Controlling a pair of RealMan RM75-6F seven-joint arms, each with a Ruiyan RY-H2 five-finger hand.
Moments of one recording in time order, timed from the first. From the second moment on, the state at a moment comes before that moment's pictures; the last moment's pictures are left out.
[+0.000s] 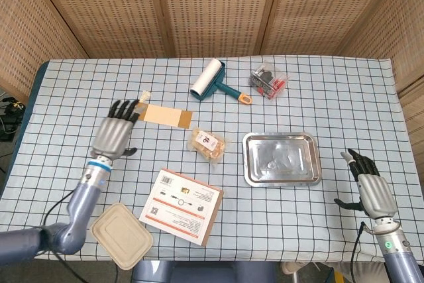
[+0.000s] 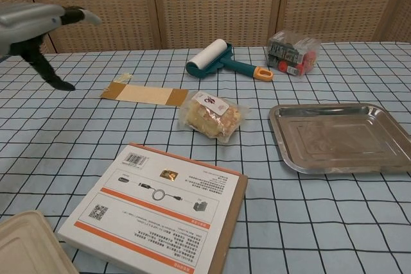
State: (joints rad) left arm -0.72 -1.36 -0.12 -1.71 0.98 1.25 0.56; right arm 0.20 -1.16 0.06 -1.58 -1.41 1.26 0.14
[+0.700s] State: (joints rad) left arm -0.31 -1.20 0.05 -1.71 1.30 1.58 0.17; right arm 0.55 -1.35 0.24 -1.76 -1.17 1.00 -0.27
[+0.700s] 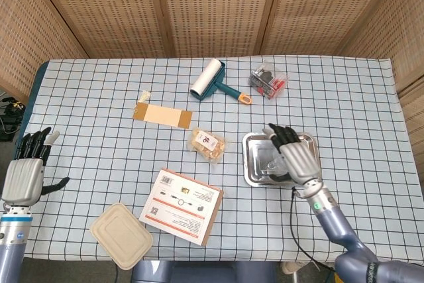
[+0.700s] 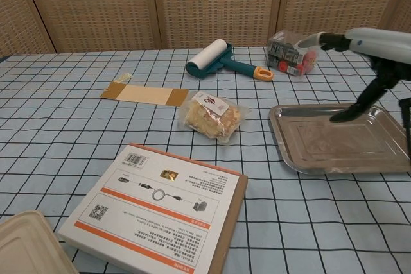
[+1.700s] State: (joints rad) left arm -0.27 -1.18 -0.05 -1.66 1.29 1.41 0.08; right arm 0.99 -1.85 0.34 -1.18 -0.75 0.73 -0.39
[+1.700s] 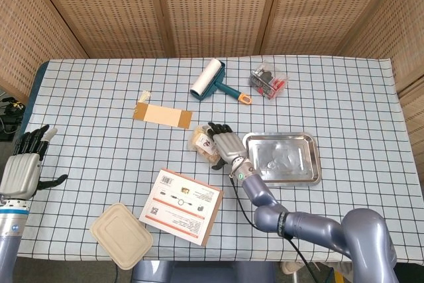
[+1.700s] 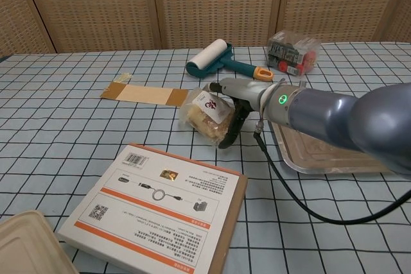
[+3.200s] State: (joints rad) left arm -0.23 -1.20 -0.08 -1.68 1.35 1.41 0.13; right arm 0.64 -1.52 0.19 -1.40 -1.04 1.08 -0.20
